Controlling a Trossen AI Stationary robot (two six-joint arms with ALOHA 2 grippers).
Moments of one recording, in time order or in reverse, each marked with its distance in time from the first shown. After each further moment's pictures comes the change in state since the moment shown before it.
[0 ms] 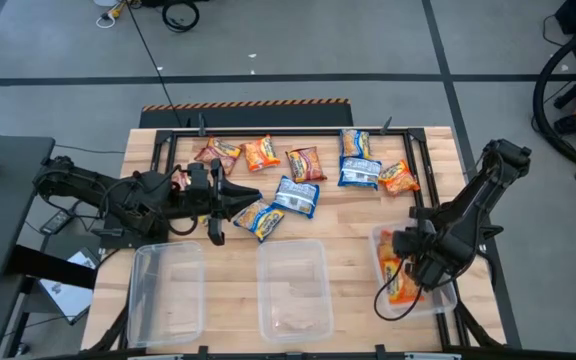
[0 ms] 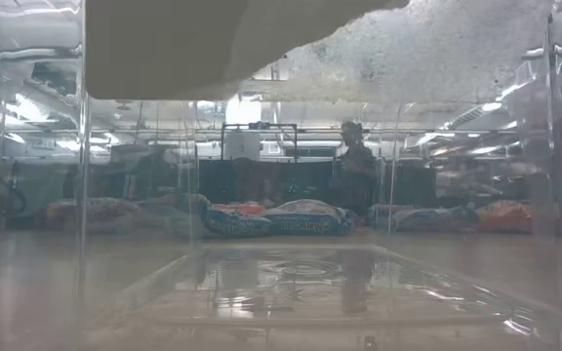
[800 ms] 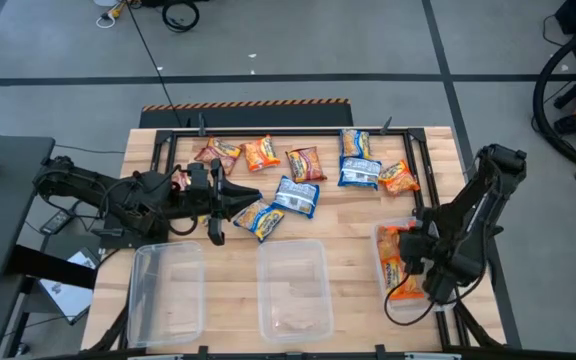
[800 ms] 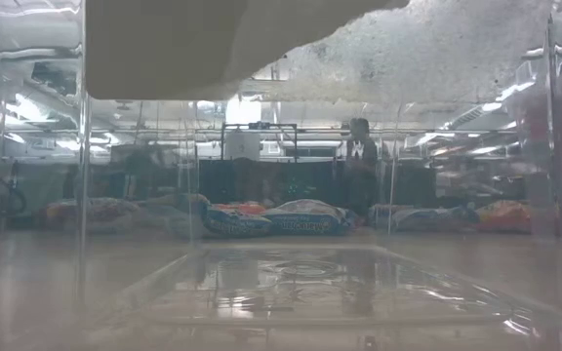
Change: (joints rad) left arm 0.000 0.000 0.000 0.001 0.000 -0.002; right arm 0.164 0.100 0.014 -0.133 0.236 0.218
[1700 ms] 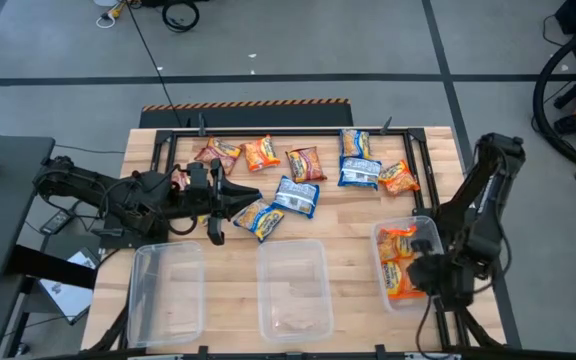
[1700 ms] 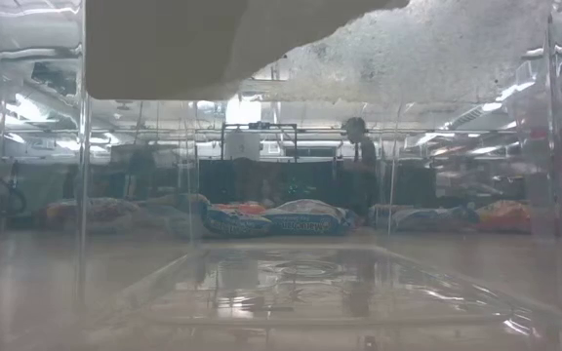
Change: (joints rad) left arm 0.000 0.000 0.000 0.010 0.000 0.002; right arm 0.048 -0.191 -0.016 0.538 -0.486 -0.325
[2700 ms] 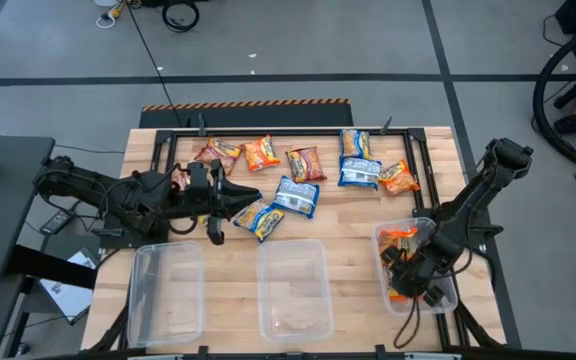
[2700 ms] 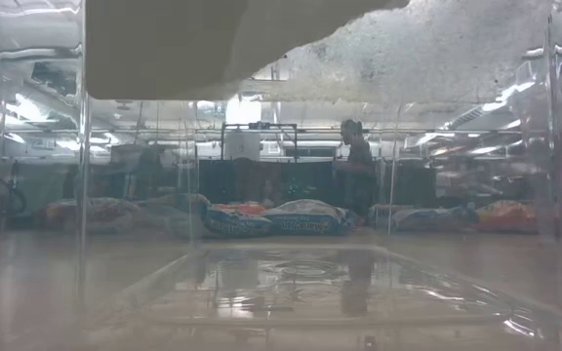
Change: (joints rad) left arm 0.000 0.000 0.000 0.000 0.000 -0.031; right arm -0.270 0.060 -0.206 0.312 -0.267 -0.727
